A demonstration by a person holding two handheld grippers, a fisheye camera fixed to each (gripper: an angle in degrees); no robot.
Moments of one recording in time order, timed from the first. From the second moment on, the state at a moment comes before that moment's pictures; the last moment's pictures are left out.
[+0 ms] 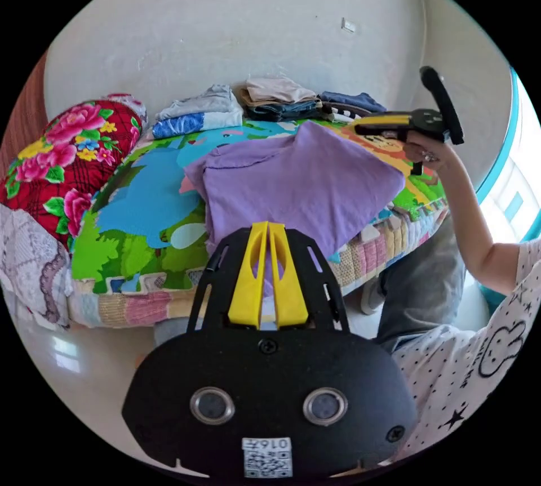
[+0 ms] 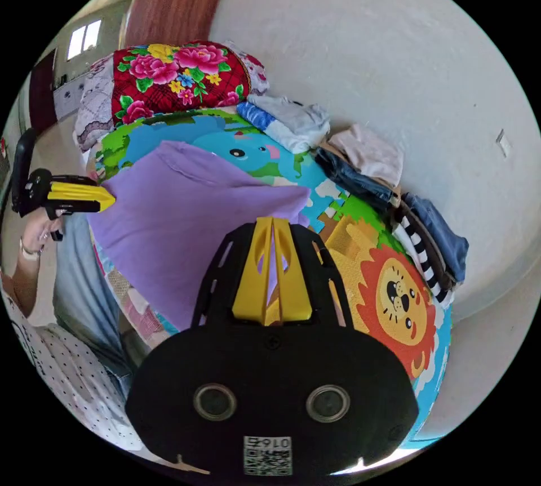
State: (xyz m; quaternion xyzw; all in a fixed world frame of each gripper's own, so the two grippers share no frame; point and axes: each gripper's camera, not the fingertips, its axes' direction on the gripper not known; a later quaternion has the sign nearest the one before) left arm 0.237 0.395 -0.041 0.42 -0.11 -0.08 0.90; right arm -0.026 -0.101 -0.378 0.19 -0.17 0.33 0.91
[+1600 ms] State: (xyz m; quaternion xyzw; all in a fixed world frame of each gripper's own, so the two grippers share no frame) left arm 0.378 0.243 -0.152 0.34 -0.31 0.06 0.89; right arm -0.231 -0.087 -0.495 0.27 -0.11 0.20 0.94
